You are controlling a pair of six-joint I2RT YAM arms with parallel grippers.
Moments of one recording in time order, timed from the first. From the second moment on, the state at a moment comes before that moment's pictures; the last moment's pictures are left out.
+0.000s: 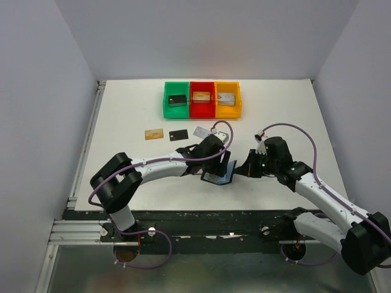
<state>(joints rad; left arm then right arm) -0.94 1.68 1.03 -0.16 -0.03 -0.49 0.45 0.99 0.57 -0.34 -0.33 0.53</state>
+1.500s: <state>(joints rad) -1.07 1.68 1.11 -0.16 0.01 -0.35 0.45 1.01 0.57 -0.38 -0.21 0.54</state>
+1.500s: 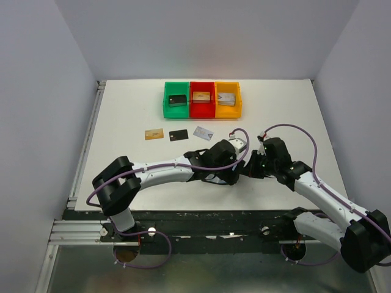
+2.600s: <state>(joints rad) -1.07 1.70 1.12 -0.23 -0.14 -0.34 0.45 1.01 0.57 -0.40 -0.20 0.55</state>
